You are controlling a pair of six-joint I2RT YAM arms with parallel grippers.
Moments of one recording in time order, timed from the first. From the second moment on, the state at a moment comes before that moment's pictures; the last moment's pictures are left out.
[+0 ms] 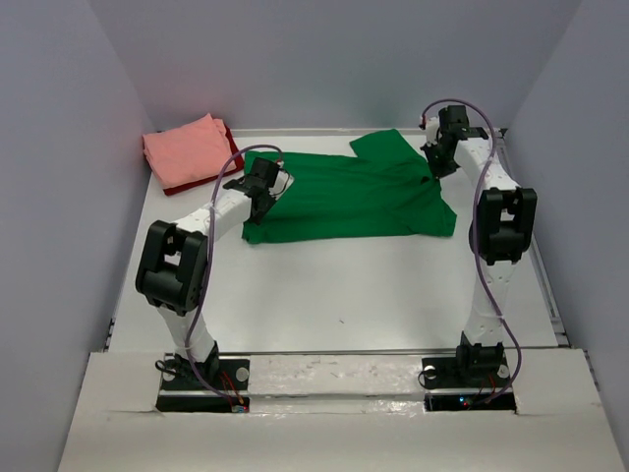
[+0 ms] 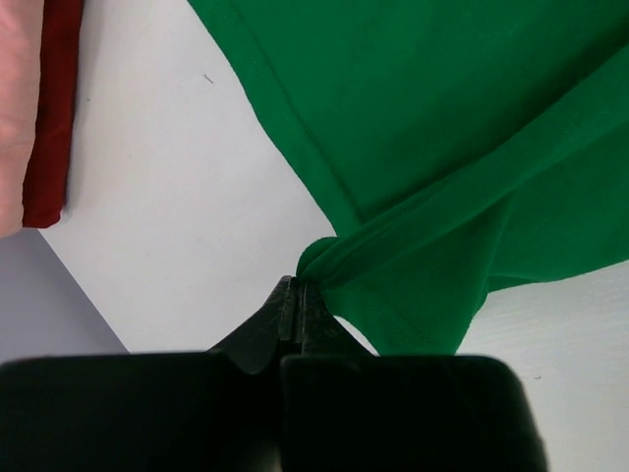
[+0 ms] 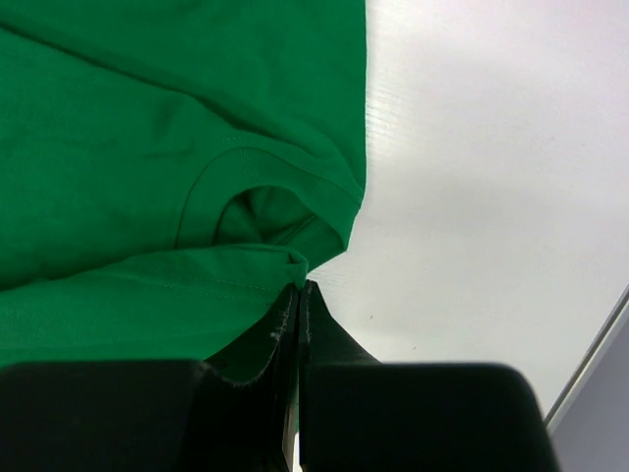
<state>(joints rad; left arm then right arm) -0.38 1.76 1.25 -0.51 -0.34 0.40 0.03 2.21 1.99 -0.80 0.05 -0.31</state>
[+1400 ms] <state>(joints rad) -0.38 1.74 1.40 -0.50 -0.51 0.42 0.03 2.20 2.09 -0.84 -0.08 -0.32</state>
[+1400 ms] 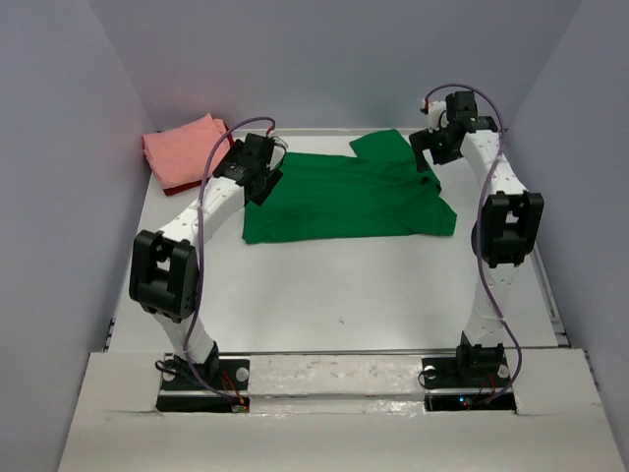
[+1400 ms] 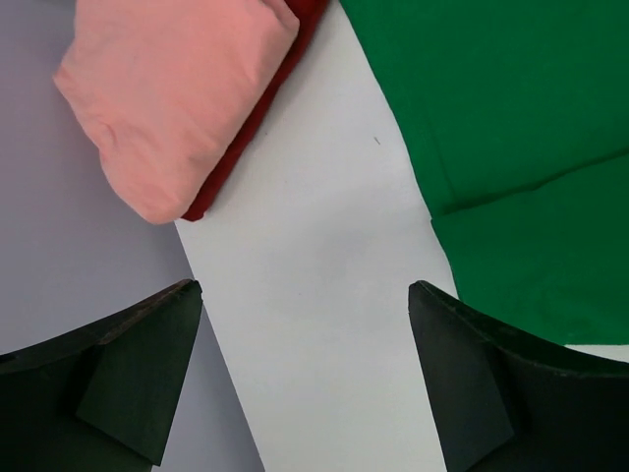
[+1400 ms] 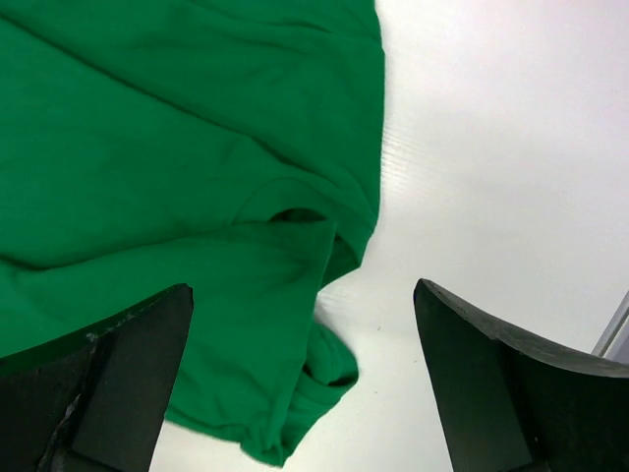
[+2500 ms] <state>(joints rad) -0.40 1.67 1.34 -0.67 0.14 0.40 0.03 1.75 1.53 -1.00 0.00 -0.34</state>
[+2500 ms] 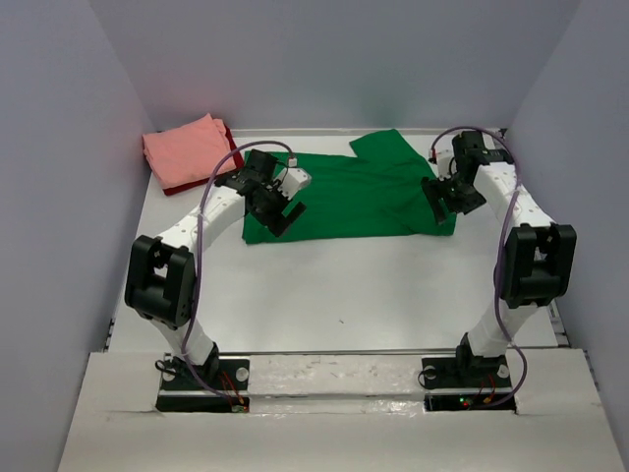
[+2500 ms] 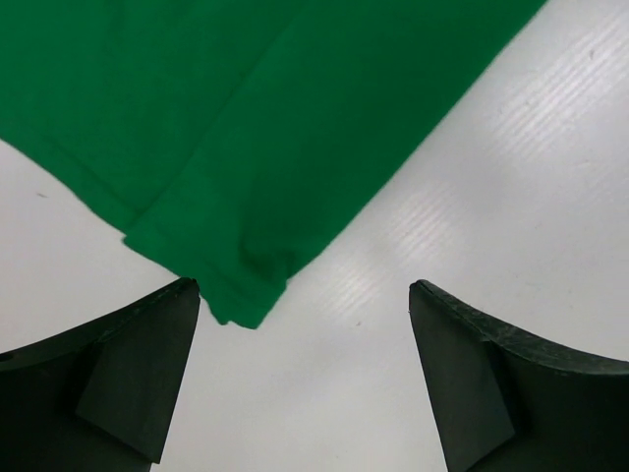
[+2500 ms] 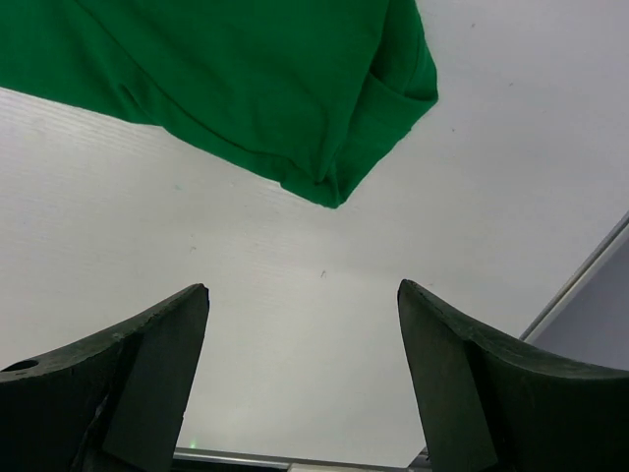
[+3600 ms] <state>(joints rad) -0.42 1.67 1.30 -0.70 0.16 0.41 0.03 1.98 1.51 -0.96 0.11 -0.32</state>
